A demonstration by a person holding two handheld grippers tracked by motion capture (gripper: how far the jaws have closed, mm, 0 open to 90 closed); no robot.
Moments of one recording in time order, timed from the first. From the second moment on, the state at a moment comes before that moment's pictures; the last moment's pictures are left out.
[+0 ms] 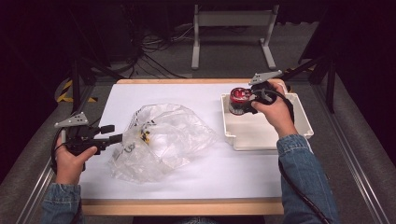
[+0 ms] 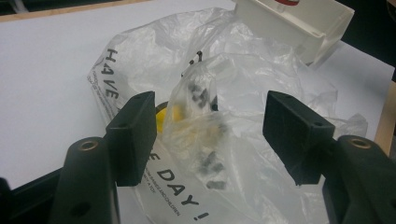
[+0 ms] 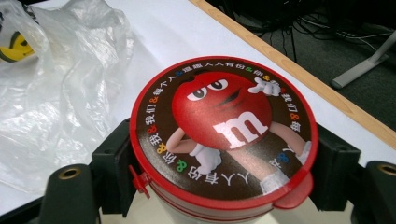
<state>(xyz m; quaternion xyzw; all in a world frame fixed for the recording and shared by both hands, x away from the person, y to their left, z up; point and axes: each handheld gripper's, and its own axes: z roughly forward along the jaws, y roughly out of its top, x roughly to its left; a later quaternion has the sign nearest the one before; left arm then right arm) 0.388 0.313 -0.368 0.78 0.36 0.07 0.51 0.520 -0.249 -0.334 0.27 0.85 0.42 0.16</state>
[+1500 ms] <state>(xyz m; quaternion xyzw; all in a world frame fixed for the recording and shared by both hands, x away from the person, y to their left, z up) 0.381 0.320 -0.372 0.77 0.38 0.07 0.51 0.535 -0.251 -0.407 0.27 0.87 0.39 0.13</state>
